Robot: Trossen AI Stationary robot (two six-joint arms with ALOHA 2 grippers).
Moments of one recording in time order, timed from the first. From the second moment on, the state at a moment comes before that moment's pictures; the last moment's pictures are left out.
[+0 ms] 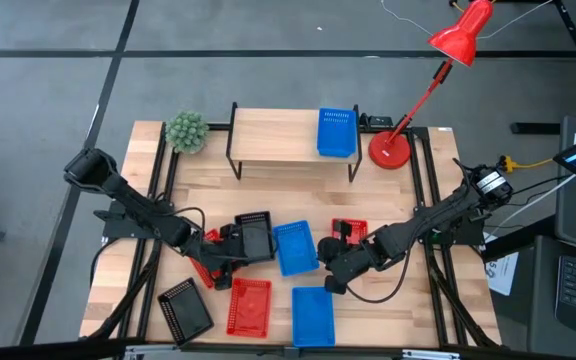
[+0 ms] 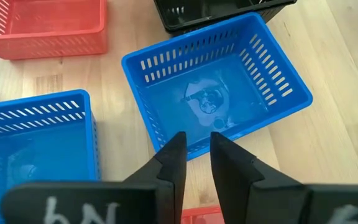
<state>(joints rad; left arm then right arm) -0.53 1.39 0.58 0.06 -0.33 -0.50 0.50 1.63 1.14 -0.51 0.41 0.55</state>
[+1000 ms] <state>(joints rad) -0.57 1.38 0.94 -0.45 -0.47 -0.36 0.50 1.63 1.14 -0.51 0.41 0.55</state>
